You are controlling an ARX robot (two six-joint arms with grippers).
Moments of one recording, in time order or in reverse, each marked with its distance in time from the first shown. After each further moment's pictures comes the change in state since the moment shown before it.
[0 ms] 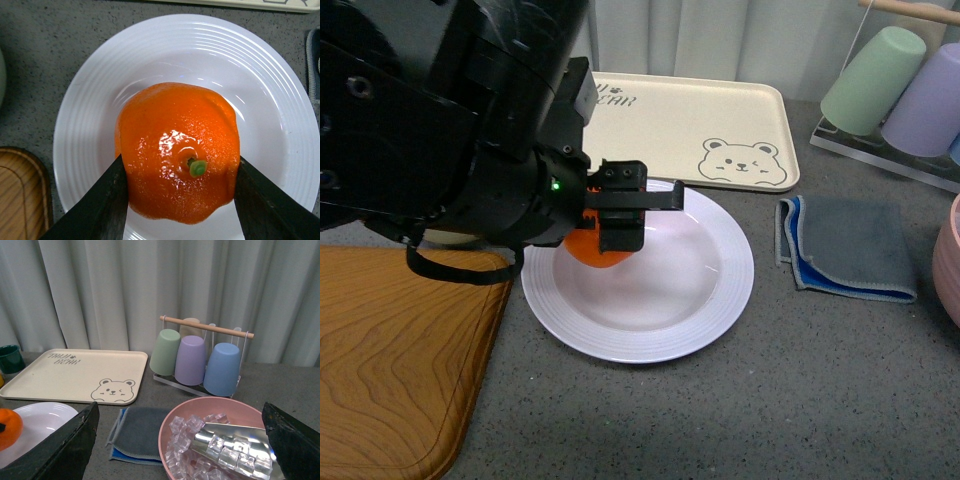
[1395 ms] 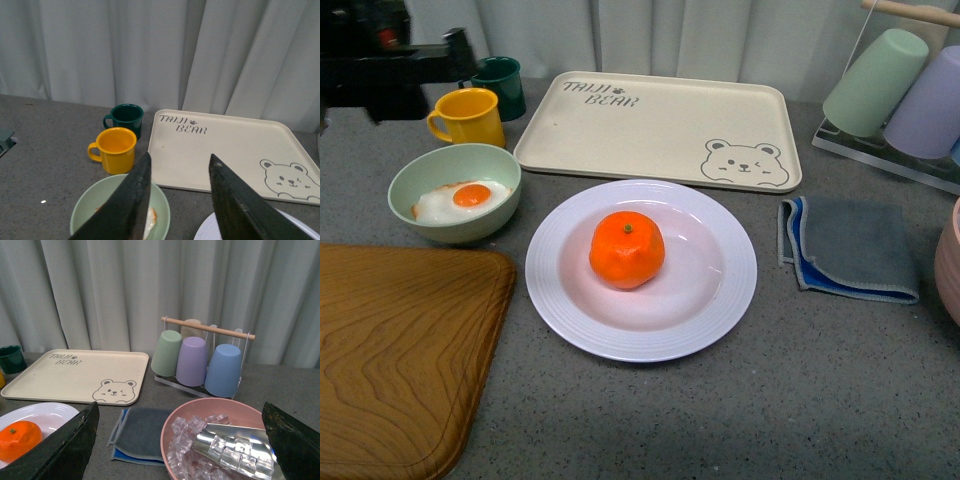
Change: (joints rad) left arm 0.128 -0.281 -0.544 1.060 -0.256 0.294; right arm 0.000 0.000 0.000 0.000 0.000 0.000
